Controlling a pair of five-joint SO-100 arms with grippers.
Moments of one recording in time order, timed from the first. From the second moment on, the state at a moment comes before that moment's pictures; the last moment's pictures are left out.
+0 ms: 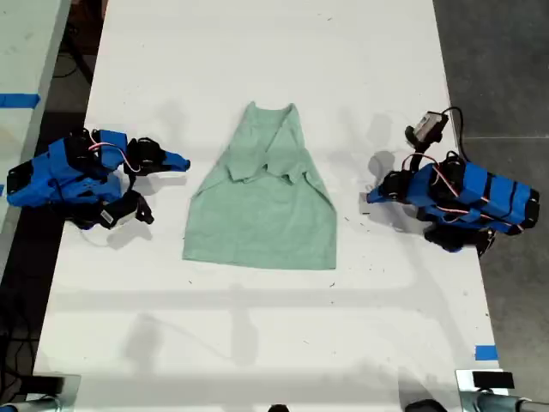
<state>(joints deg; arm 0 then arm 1) -25.3 206.5 179.8 60.9 9.8 22.0 200.7 173.6 80.8 -12.1</state>
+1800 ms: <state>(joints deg) -25.3 206.5 180.0 61.3 9.8 22.0 200.7 173.6 80.8 -12.4</state>
